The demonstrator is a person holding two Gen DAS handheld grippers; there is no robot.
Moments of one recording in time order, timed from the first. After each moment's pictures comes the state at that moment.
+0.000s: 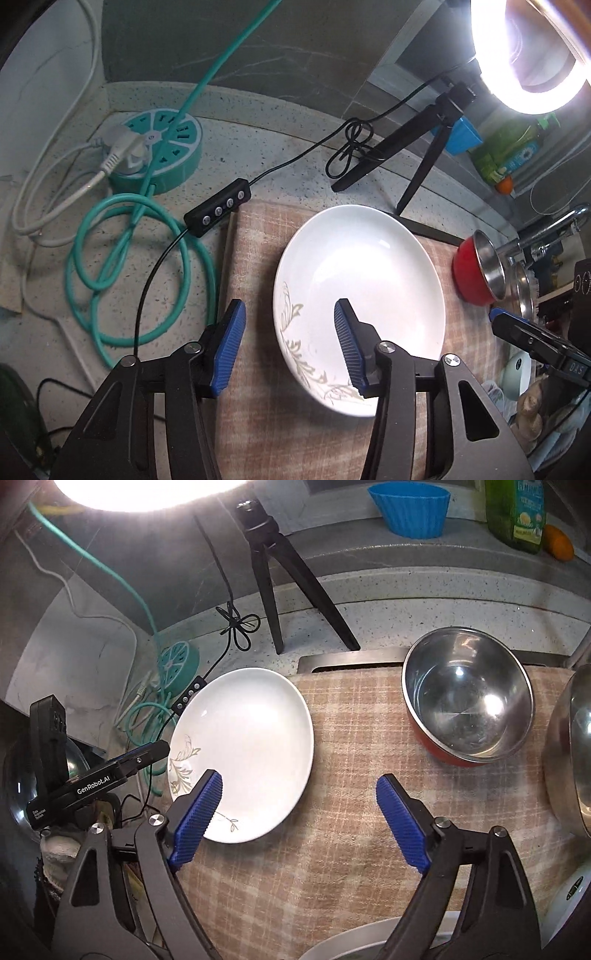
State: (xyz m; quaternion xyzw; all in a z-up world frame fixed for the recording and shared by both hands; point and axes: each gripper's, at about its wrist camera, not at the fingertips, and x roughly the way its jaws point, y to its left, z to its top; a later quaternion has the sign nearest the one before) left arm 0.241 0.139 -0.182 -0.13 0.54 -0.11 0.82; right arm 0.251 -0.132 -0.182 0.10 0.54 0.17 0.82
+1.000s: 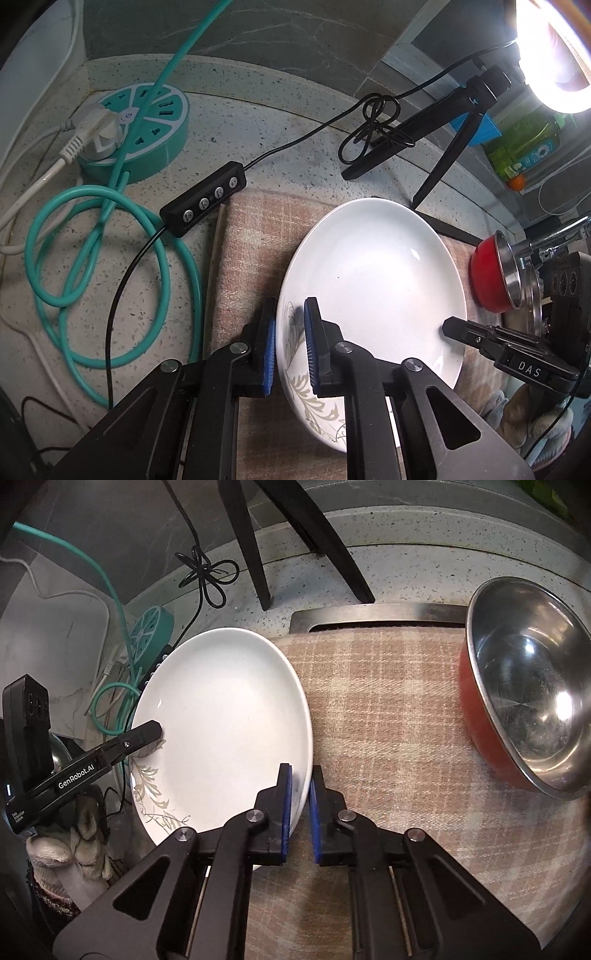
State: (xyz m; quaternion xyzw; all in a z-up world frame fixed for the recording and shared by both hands) left arm 0.264 0.133 -0.210 -0.14 0.57 -0.11 0.80; right arm 0.289 -0.101 -0.238 0.09 0.60 0.17 0.78
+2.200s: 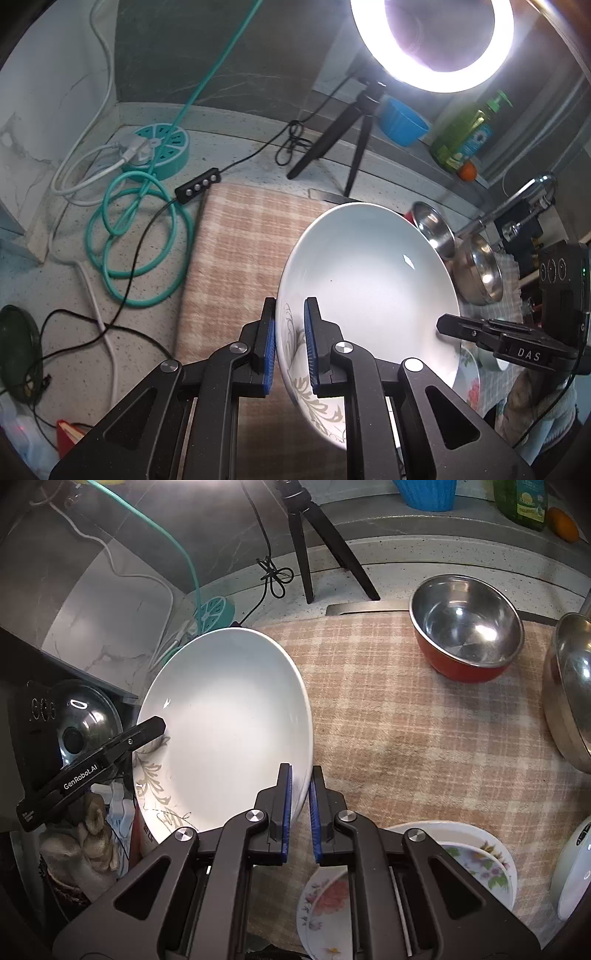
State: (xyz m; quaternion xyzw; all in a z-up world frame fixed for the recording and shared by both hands) left arm 0.145 0.098 -0.126 -0.12 0.50 -0.11 0.85; right arm 0.185 -0.142 -0.165 0.09 0.57 0.23 0.79
